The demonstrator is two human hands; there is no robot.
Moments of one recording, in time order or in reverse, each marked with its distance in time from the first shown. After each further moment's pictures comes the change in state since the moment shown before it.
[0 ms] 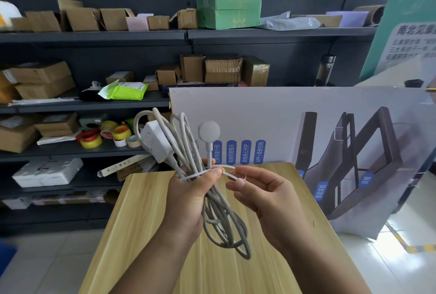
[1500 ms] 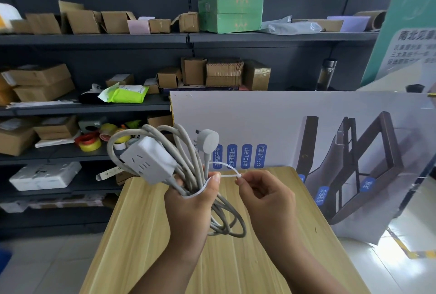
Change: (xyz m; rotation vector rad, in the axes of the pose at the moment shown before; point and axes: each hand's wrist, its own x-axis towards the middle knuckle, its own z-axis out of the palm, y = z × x) left_hand 0.005 -0.018 -0.001 0.177 0.218 0.212; right_hand 0.025 0.034 0.007 -0.589 0.347 -0.435
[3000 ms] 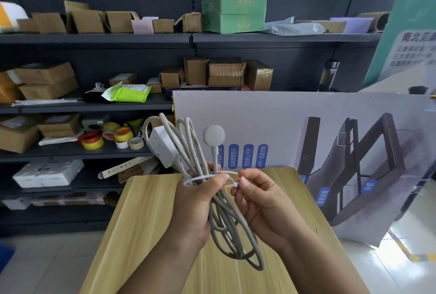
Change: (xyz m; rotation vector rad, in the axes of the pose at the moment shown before) left_hand 0.004 0.014 -0.001 -0.317 -0.297 -0.238; right_hand 0.010 -0.007 -0.009 1.115 -0.503 0.618
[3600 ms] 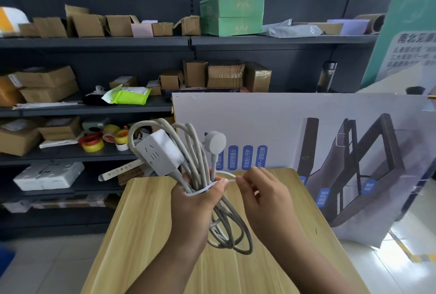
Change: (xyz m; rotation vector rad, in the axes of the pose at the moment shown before) left_hand -0.010 -0.008 0.000 0.307 0.234 0.108; right_hand -0.004 0.006 -0.005 -1.630 0.326 -0.774
